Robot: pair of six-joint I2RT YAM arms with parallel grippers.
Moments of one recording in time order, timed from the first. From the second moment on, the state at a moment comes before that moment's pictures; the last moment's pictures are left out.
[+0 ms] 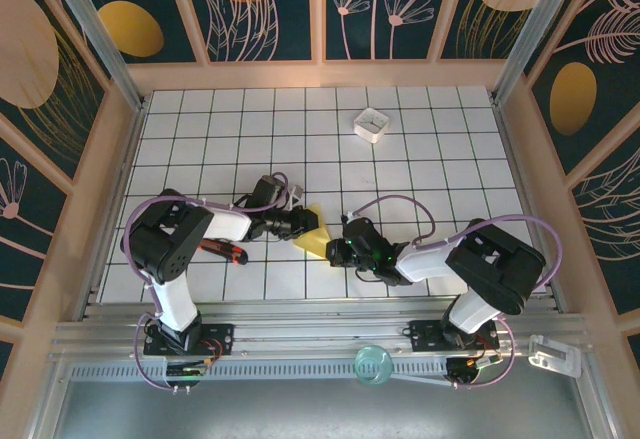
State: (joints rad) left arm -0.57 1.82 0.73 0.27 0.62 -0.89; right arm 0.94 1.57 0.45 0.39 -0.04 0.88
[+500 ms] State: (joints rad) left arm -0.56 1.84 0.78 0.23 0.63 -0.87; right arm 0.94 1.58 0.45 0.40 -0.05 0.86
